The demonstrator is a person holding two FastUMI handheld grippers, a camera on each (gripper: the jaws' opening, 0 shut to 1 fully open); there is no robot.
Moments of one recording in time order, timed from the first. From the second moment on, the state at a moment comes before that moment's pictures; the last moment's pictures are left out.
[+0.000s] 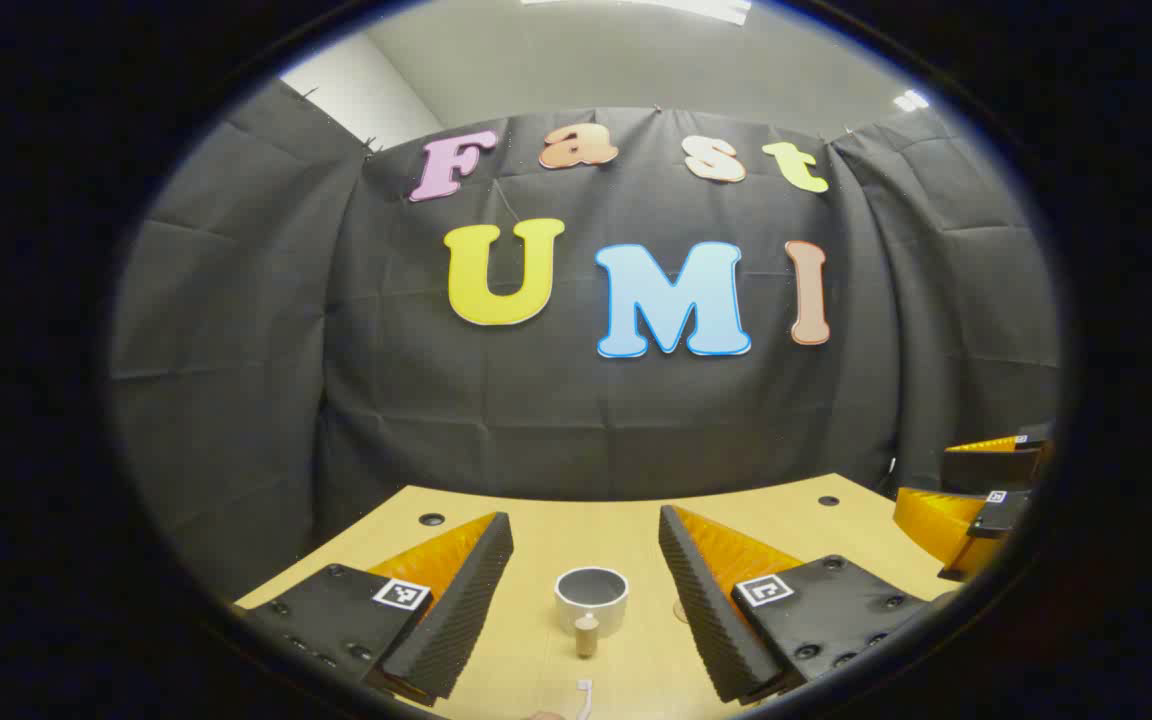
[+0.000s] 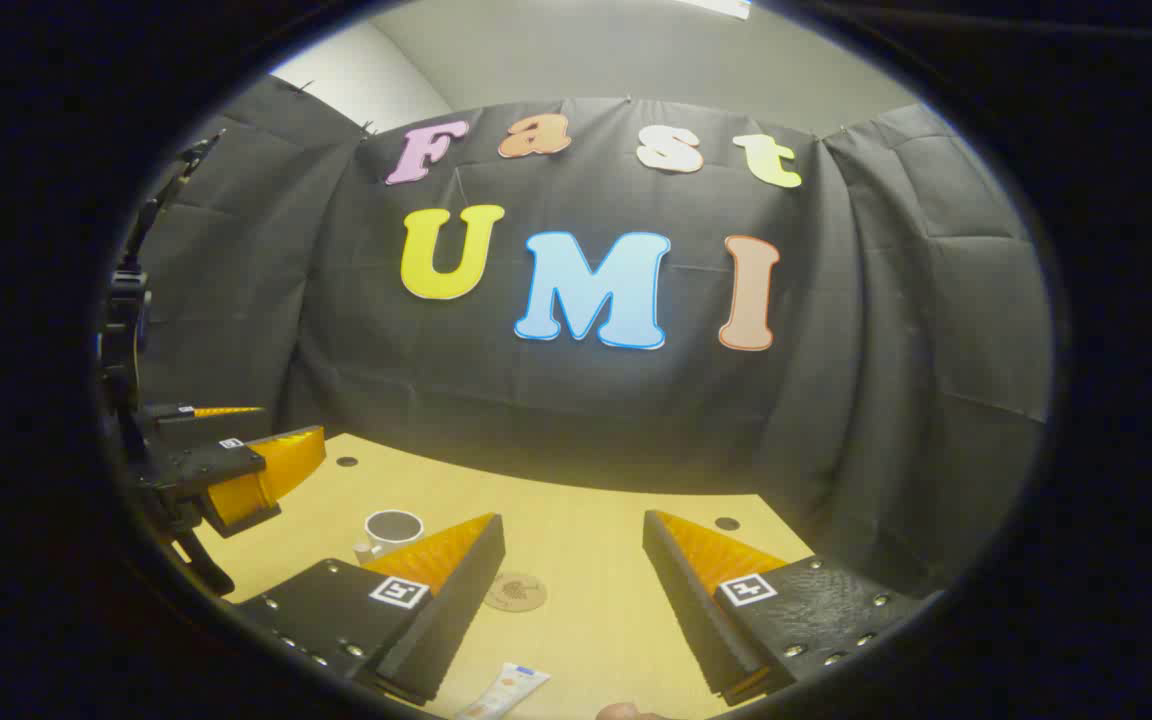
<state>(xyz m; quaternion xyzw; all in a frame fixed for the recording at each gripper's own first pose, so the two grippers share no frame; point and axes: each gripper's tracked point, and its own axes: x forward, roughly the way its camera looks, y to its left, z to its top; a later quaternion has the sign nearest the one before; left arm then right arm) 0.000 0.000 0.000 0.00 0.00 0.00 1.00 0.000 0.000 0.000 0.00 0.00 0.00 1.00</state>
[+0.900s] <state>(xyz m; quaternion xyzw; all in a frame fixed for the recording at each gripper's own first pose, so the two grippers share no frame) 0.014 0.011 -0.043 -0.01 0.07 -0.02 1.00 0.014 0.010 -0.039 0.02 0.08 -0.01 1.00</state>
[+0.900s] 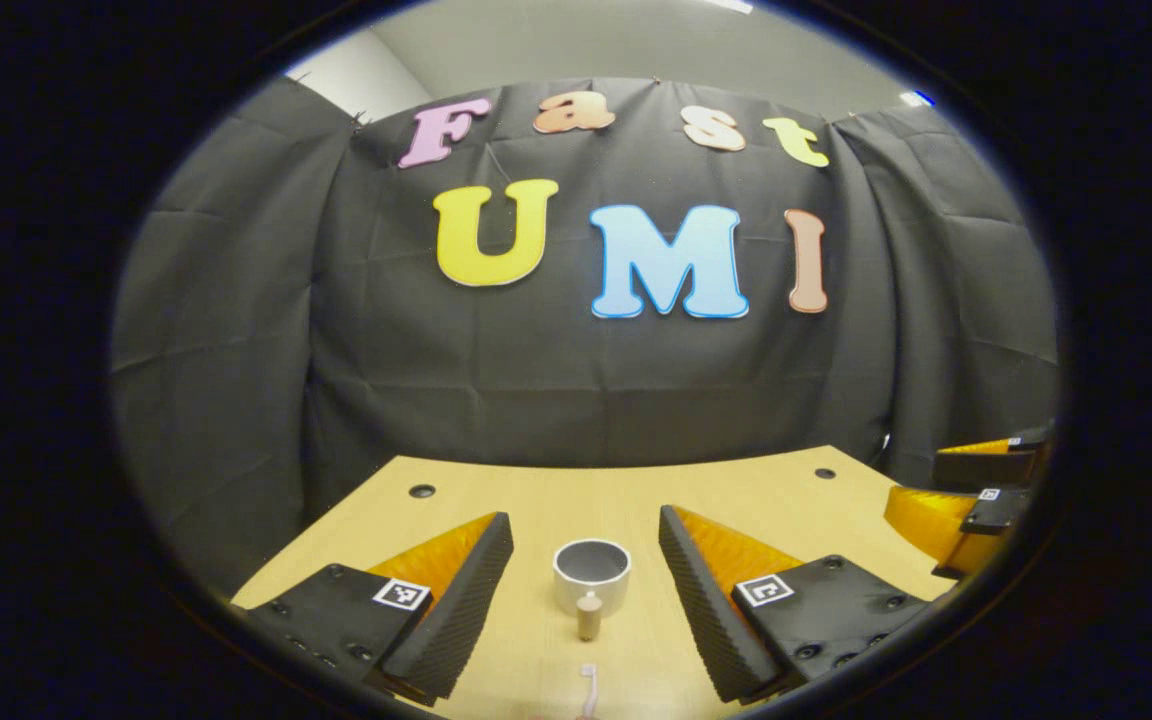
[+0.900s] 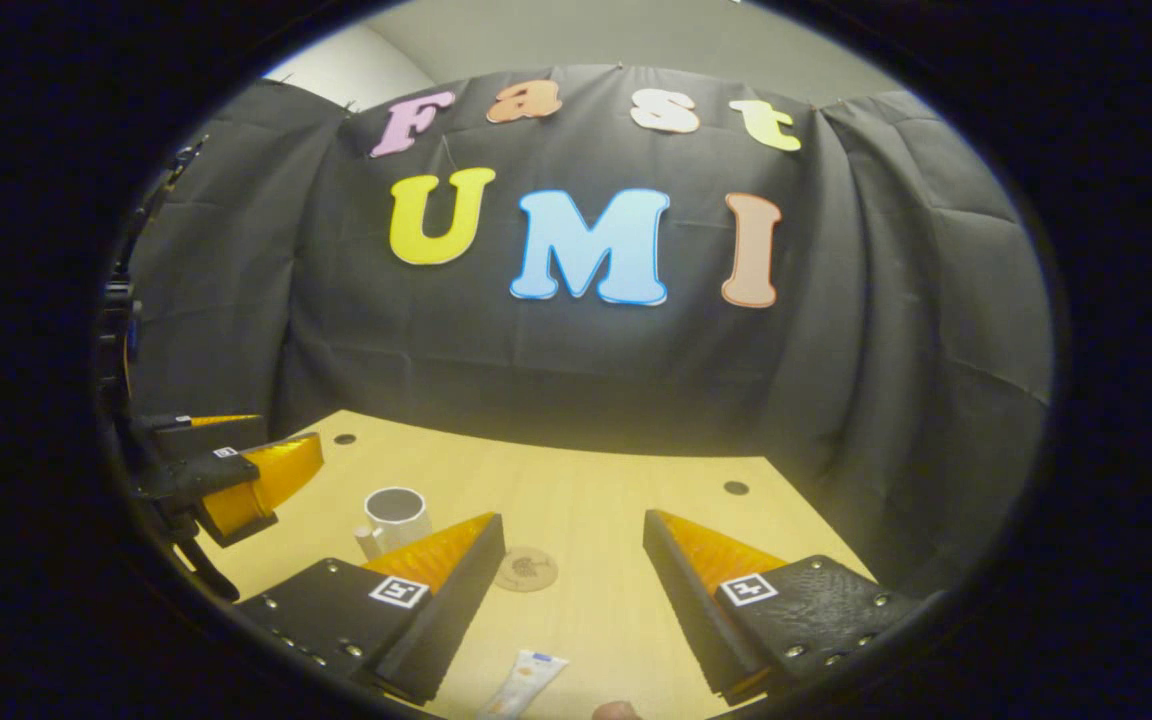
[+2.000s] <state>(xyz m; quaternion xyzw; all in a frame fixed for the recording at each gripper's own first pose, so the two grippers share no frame) -0.016 -0.002 -0.229 -0.06 0.41 -0.05 0.91 -0.019 0.050 -0.185 0.11 0.39 0.01 0.91</state>
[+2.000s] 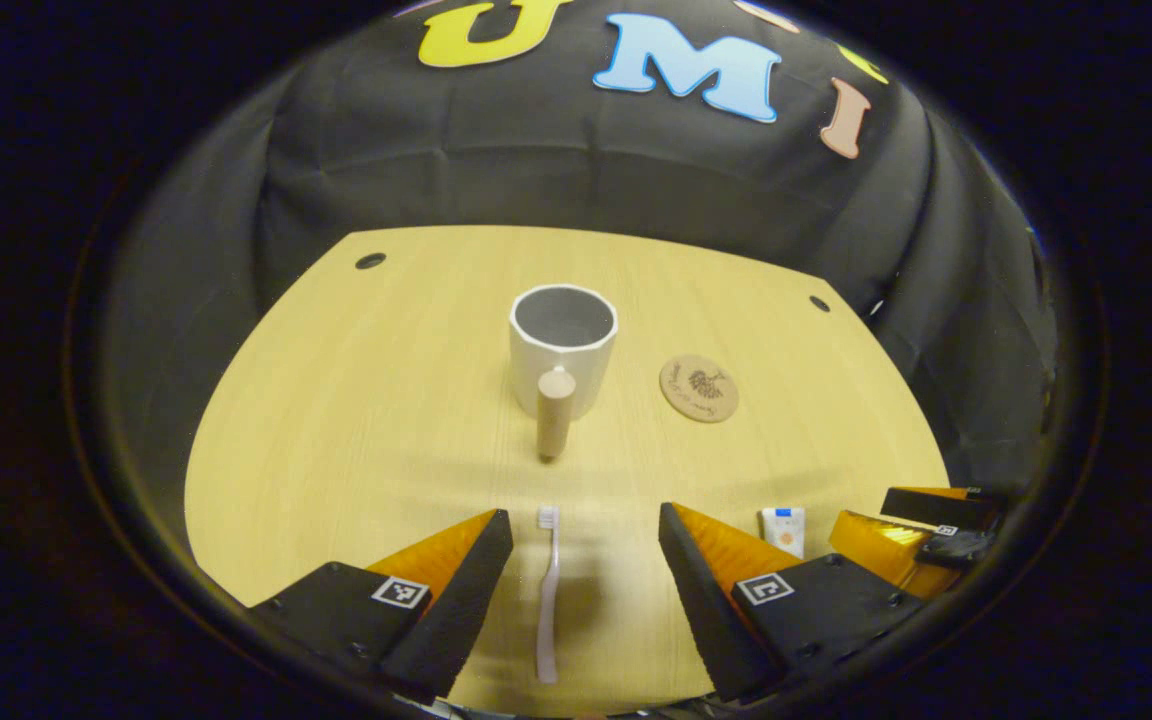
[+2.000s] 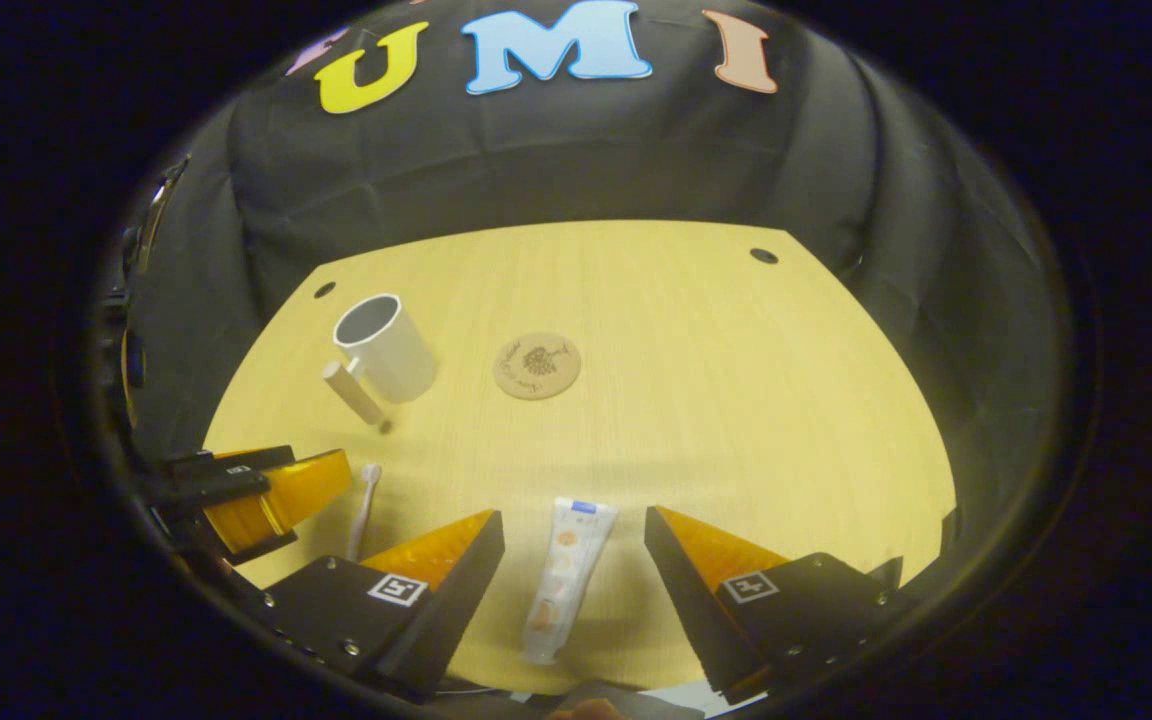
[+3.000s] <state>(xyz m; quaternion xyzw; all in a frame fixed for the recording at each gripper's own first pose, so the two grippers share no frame) -0.073 0.011 -0.315 -0.05 0.60 -0.03 0.80 -0.039 0.080 -0.260 0.13 0.55 0.04 0.82</state>
